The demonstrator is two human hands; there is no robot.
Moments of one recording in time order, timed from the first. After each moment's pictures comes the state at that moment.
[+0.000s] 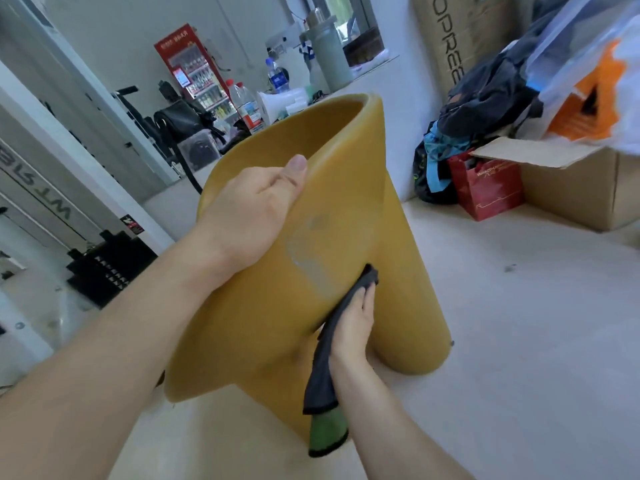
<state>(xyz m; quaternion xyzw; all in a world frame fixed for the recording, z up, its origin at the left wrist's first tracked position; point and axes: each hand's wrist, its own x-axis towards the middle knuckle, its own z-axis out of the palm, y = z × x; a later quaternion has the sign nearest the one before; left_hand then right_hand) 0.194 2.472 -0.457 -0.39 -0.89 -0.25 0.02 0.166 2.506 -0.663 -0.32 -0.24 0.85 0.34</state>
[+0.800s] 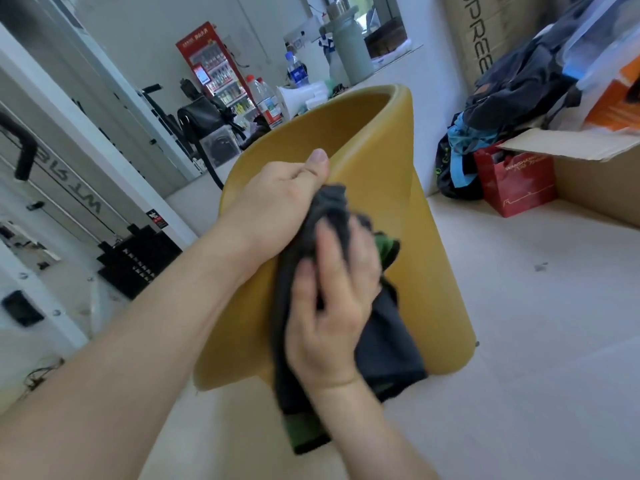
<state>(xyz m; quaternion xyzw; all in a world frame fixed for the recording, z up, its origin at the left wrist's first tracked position) 0.193 2.470 -0.457 -0.37 -0.88 -0.29 0.02 0.198 2.463 -0.591 -0.12 -0.51 0.46 0.72</state>
